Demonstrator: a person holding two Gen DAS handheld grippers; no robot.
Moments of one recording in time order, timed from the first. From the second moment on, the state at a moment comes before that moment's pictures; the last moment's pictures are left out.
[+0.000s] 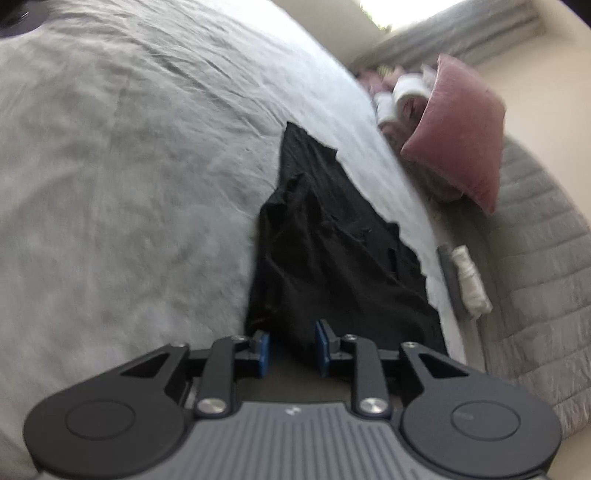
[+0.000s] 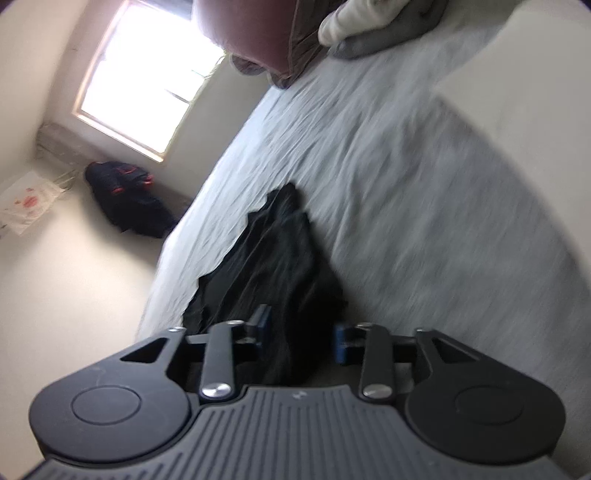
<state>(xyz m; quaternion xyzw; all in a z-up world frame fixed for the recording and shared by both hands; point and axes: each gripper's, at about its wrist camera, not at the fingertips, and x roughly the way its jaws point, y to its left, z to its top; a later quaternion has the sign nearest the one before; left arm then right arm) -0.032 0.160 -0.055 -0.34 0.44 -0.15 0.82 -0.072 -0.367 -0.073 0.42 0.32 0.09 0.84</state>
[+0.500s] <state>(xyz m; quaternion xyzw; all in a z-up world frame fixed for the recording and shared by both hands) 0.142 0.144 -0.019 -0.17 0.41 -0.17 0.88 0.065 -0.351 -0.032 0.28 0.36 0.16 0.88</state>
